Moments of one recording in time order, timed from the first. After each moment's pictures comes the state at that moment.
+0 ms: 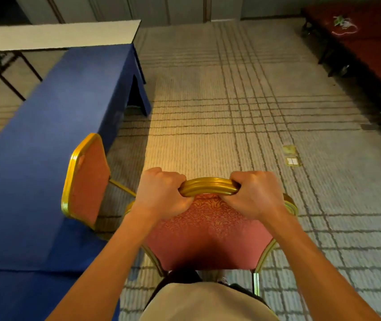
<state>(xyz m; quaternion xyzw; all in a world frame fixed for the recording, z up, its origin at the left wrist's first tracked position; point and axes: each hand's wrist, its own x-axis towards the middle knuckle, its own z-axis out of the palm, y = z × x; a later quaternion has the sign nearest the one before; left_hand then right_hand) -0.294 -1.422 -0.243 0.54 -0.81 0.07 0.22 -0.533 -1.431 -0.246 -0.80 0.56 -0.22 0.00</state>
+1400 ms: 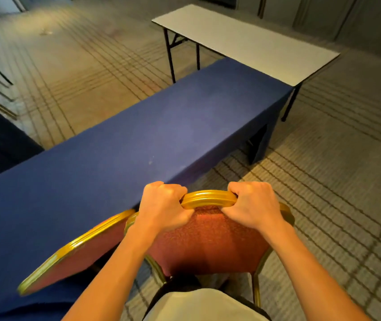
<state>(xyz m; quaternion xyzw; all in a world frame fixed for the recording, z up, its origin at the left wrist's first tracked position) -0.032 -1.963 -0.265 0.86 -0.47 0.11 0.15 -0.166 -2.157 -0.269 -0.98 0.15 -0.14 0.06</state>
